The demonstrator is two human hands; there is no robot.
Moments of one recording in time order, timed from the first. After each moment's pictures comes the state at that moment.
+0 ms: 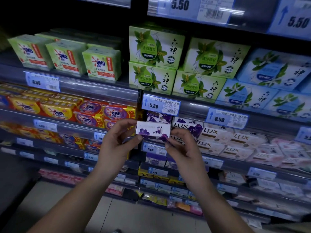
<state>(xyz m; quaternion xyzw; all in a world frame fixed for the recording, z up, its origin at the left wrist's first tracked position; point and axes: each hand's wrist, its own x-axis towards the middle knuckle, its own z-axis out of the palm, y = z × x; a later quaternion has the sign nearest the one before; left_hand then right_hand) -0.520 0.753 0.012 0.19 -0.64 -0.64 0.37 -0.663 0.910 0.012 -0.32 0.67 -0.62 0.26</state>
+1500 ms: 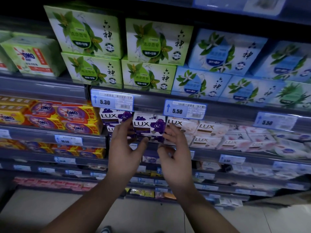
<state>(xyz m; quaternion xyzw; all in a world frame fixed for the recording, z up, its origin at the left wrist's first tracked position) -0.611 0.833 -0.005 0.31 -0.77 -0.45 0.33 -0.692 0.953 0.005 -0.24 0.75 -0.61 0.13</state>
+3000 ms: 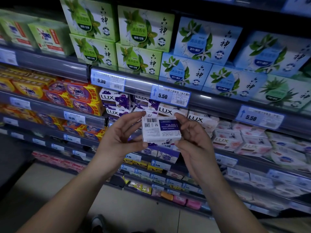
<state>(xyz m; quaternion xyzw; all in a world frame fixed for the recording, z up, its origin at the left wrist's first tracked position) -0.592 0.885 0.010 0.14 -0.60 -0.73 0.30 -0.755 1.039 0.025 -0.30 0.48 -0.75 0.35</state>
